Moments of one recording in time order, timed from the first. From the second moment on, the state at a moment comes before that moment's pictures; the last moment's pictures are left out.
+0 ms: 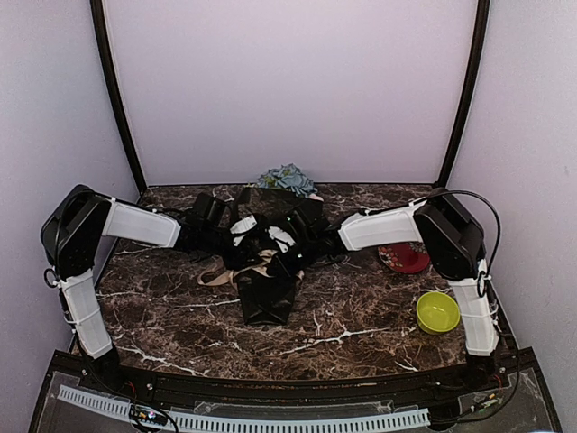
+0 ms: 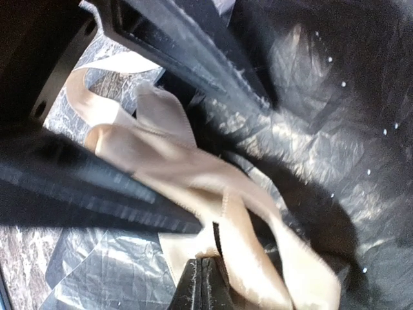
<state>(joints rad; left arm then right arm) -0.54 1.87 1.06 0.00 0.42 0.45 0.86 2.22 1.55 -0.19 -0.38 0.08</state>
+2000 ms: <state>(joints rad) -0.45 1.85 1.04 0.01 0.50 0.05 0.91 2.23 1.60 -0.27 -0.28 -0.08</state>
